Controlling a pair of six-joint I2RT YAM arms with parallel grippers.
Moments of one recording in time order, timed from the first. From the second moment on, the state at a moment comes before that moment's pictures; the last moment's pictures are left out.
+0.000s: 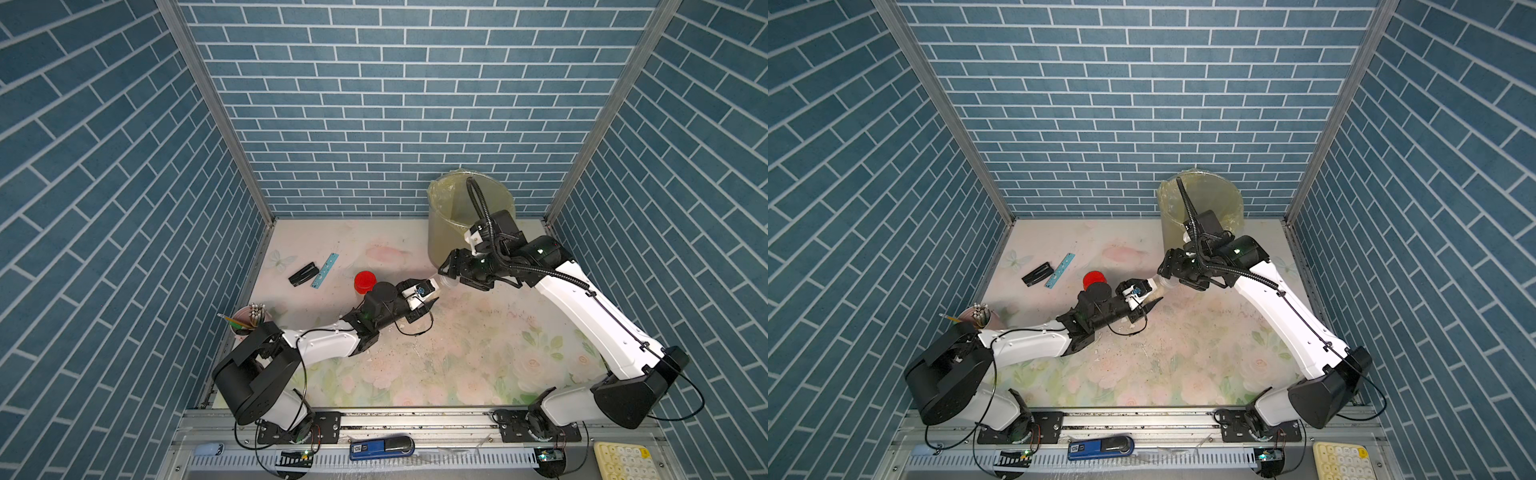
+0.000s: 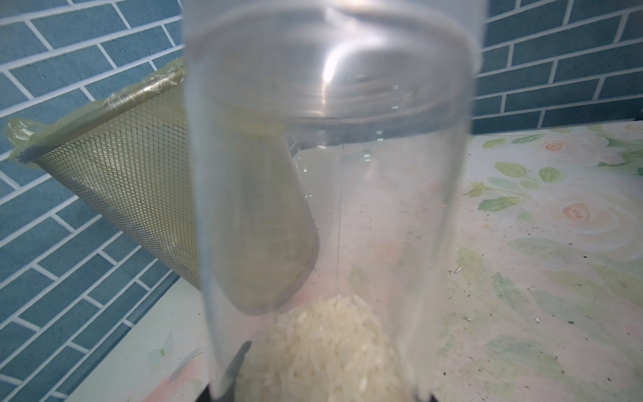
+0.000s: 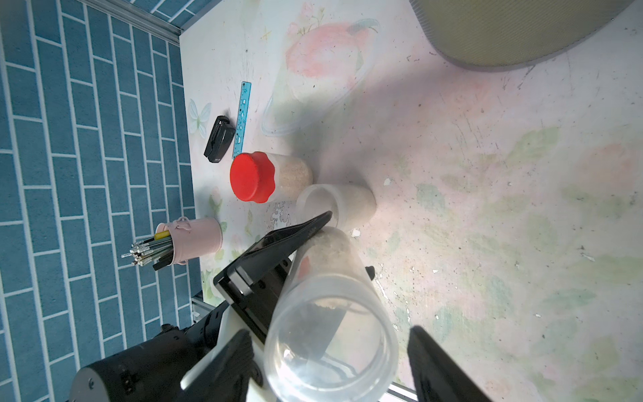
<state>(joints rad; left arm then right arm) -0.81 1.51 0.68 0.63 0.14 0.37 0.65 1.44 1.61 -1.09 -0.24 0.78</state>
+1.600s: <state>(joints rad) -0.79 1.51 0.68 0.76 0.33 0.23 0.52 1.47 1.74 -1.29 -0.55 -0.29</state>
